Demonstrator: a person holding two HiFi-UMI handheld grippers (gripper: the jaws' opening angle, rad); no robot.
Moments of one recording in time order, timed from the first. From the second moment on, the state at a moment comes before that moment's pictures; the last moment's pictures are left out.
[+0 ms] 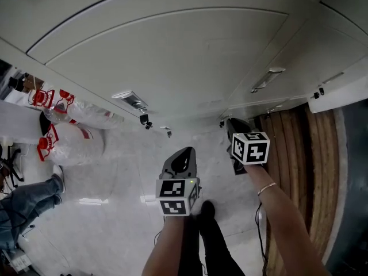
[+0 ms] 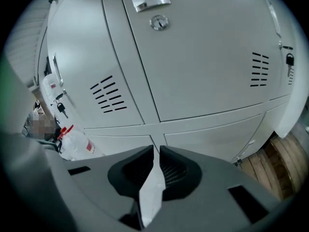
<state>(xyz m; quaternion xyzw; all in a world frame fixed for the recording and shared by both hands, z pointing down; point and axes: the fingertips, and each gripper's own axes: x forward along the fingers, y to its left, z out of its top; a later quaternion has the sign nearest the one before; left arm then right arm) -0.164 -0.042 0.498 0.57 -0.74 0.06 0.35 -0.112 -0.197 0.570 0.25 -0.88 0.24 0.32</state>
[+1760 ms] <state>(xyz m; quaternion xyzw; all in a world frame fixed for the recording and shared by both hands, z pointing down) -0.117 0.082 0.429 0.57 -0.75 0.09 0.33 0.008 -0.025 0.461 0.22 -0.89 0.23 0.31</state>
